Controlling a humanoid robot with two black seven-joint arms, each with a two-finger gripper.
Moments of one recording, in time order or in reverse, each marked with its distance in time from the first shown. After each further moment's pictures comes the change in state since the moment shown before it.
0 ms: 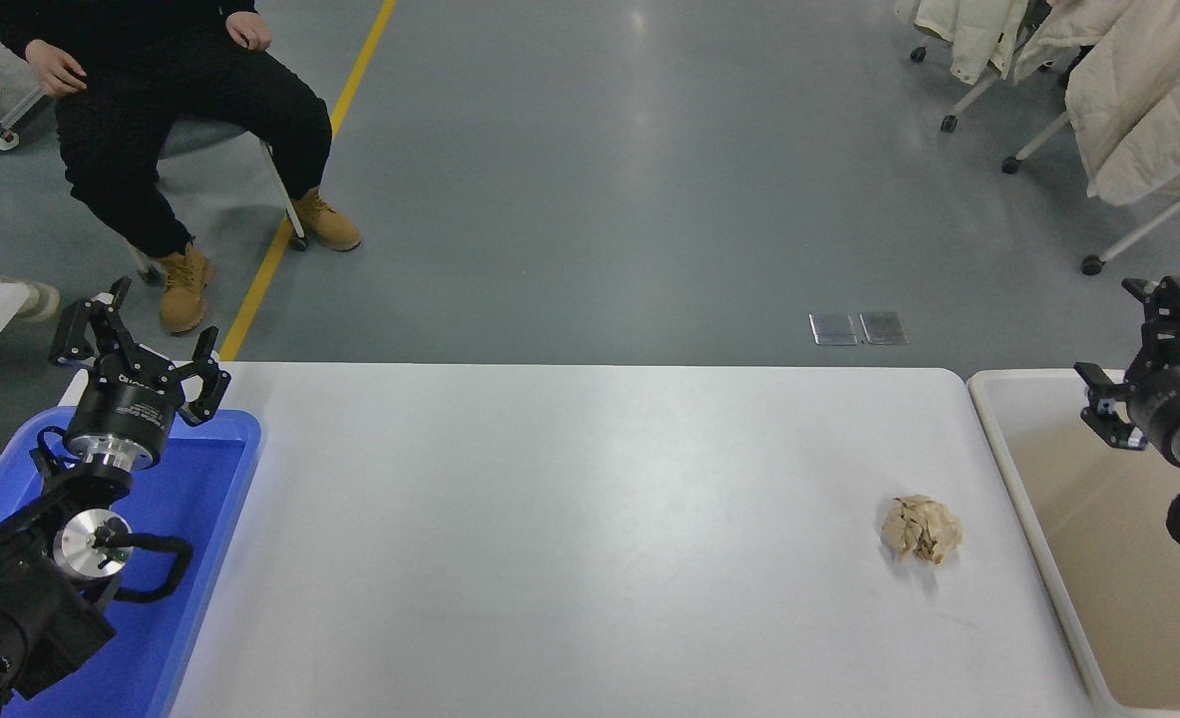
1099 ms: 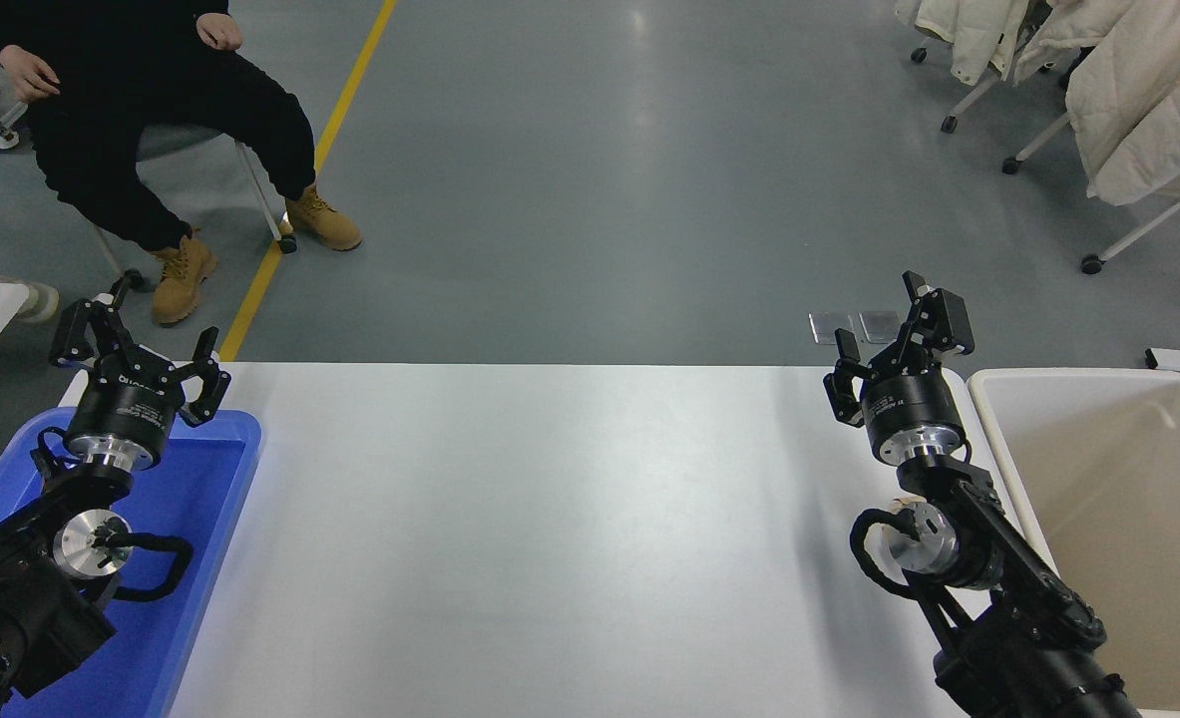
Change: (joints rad) left arm 0.000 0.000 0.000 0.000 0.000 0.000 0.000; right arm 0.055 0.585 0.156 -0.211 -0.270 0.020 0.252
